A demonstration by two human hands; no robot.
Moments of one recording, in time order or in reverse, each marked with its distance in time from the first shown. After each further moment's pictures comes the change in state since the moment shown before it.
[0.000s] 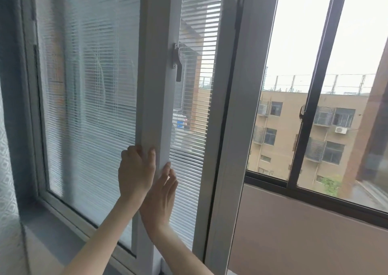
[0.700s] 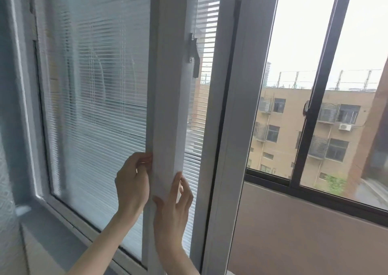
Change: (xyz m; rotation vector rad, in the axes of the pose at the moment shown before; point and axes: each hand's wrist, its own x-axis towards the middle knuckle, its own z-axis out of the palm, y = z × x) left_hand -0.022 -0.011 0.009 -0.466 -0.063 -0.073; right_hand -0.026 0.035 -0.028 0.072 0.318 -0.146
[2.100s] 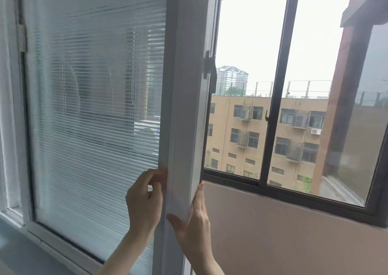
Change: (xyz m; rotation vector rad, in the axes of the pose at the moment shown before) left_hand -0.107 0.047 0.066 -0.018 -0.072 0.189; right_hand 0.005 0.082 -0.148 0.149 -0.274 0.159
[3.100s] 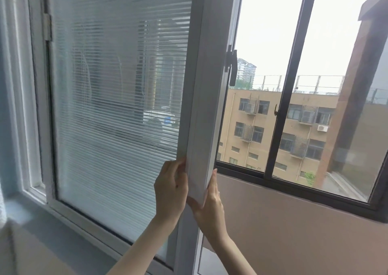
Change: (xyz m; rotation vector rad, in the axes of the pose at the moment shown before) left_hand -0.019 0.013 -0.003 0.088 -0.028 0.086; right_hand -0.001 -0.019 -0.009 -0.139 -0.064 0.104
